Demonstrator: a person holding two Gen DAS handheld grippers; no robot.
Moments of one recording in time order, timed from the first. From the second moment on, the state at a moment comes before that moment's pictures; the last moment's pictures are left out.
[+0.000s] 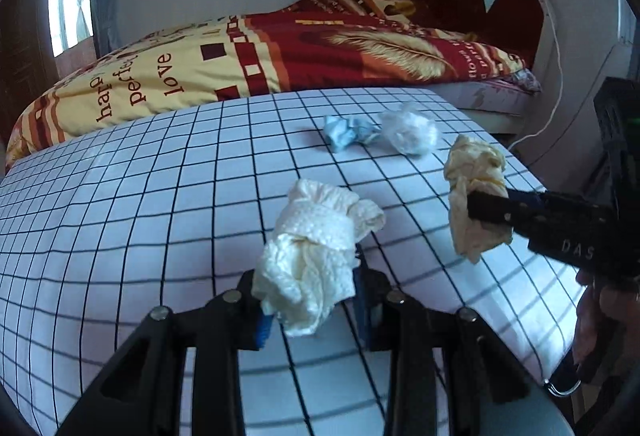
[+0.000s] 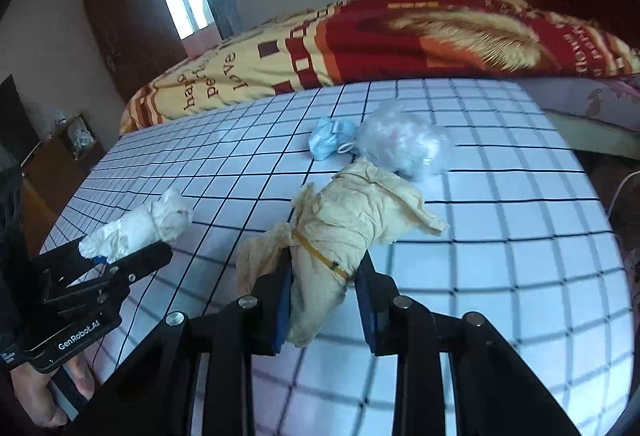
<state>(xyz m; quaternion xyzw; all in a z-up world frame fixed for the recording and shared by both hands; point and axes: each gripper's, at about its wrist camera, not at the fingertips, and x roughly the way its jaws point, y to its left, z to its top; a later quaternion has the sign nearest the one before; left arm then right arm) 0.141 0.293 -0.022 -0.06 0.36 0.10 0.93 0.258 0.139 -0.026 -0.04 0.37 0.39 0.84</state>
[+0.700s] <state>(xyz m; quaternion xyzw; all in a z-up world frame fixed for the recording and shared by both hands) 0.090 0.173 -0.015 -0.05 0.34 0.03 0.94 0.179 -0.029 0.011 -0.05 0.31 0.33 0.89</state>
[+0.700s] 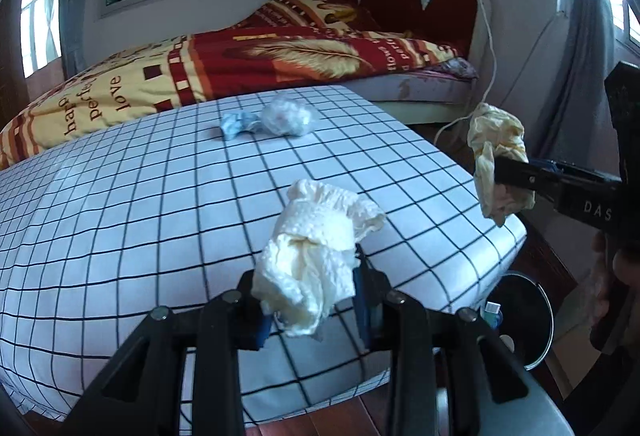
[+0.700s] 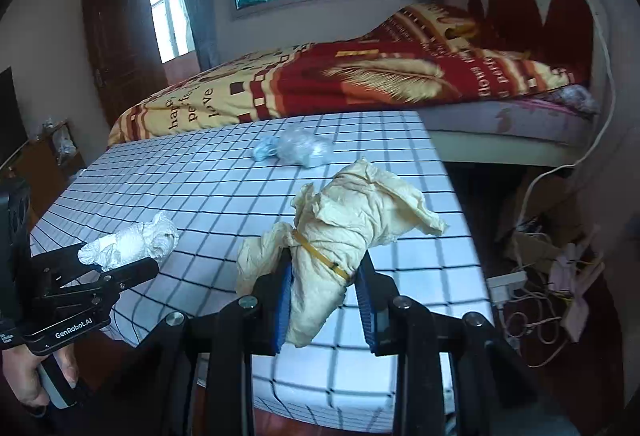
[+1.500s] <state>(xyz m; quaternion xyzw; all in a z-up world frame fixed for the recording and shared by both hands) 0.110 0.055 -0.016 -0.01 0.34 -0.08 0.94 0.158 -0.176 -0.005 -0.02 0.31 0.22 0.92</state>
